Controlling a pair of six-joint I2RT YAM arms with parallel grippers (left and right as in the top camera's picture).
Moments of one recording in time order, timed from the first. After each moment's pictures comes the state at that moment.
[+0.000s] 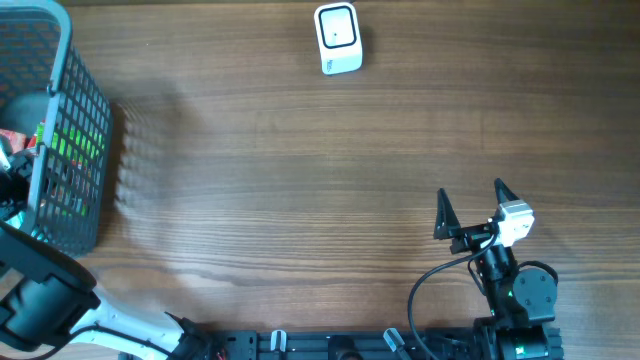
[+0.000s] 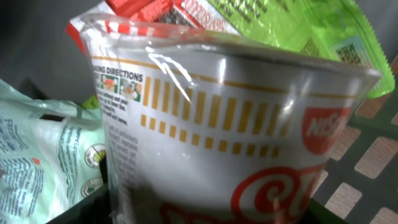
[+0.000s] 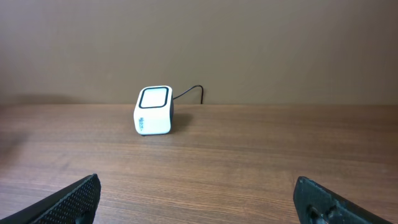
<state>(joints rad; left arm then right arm) 0.86 1.90 1.47 -0.88 0.18 0.23 0.10 0.02 0.01 0.00 -0.10 0.08</state>
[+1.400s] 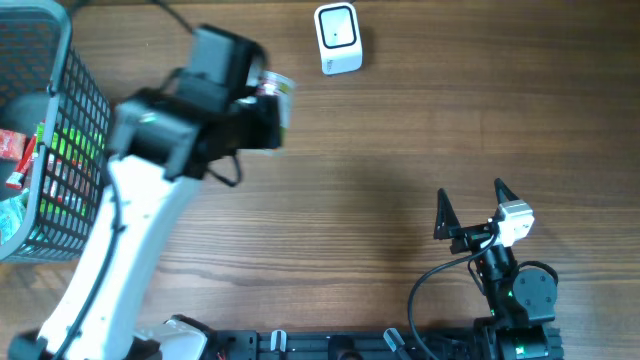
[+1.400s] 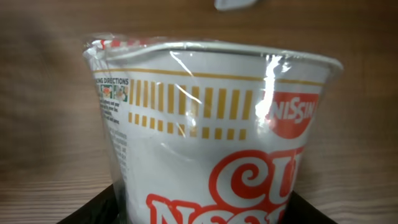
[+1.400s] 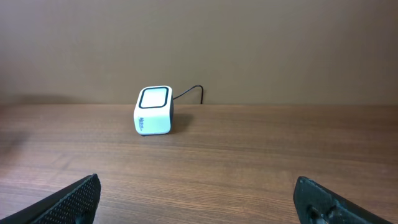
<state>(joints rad) -0.45 1.50 1.75 -1.30 -0.06 -0.39 0.10 0.02 0.01 0.00 -0.10 0.08</state>
